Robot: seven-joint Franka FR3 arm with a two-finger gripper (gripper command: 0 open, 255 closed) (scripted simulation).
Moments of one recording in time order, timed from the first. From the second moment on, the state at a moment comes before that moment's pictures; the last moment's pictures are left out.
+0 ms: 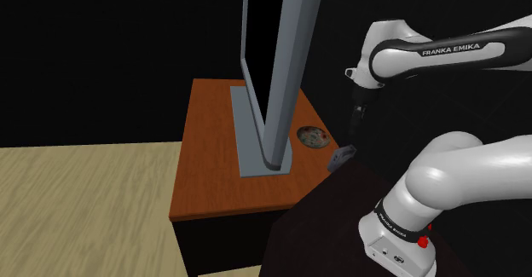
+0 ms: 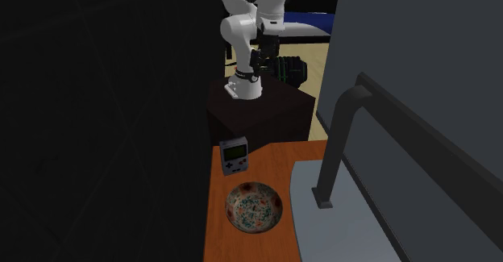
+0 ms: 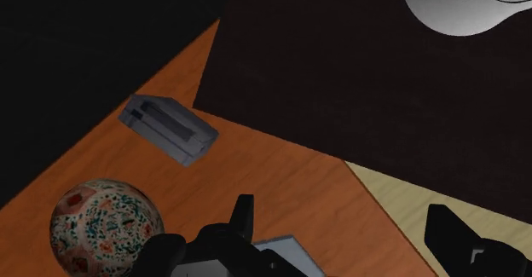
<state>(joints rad) -0.06 -0.81 -0.31 -2.85 -0.27 1.94 -0.44</state>
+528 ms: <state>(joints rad) -0.08 -0.58 -0.53 -2.92 -0.43 2.33 -0.70</state>
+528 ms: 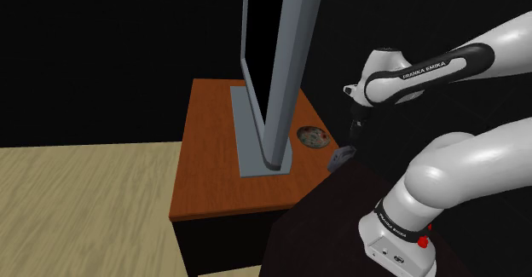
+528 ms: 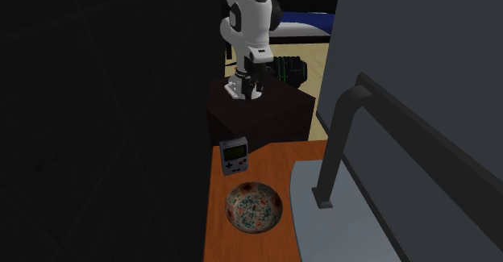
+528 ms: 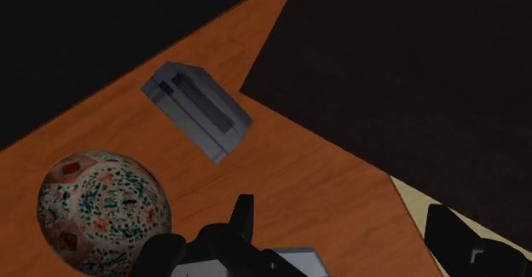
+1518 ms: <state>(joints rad) 0.02 0.26 -0.53 -2.71 0.66 2.91 -1.89</state>
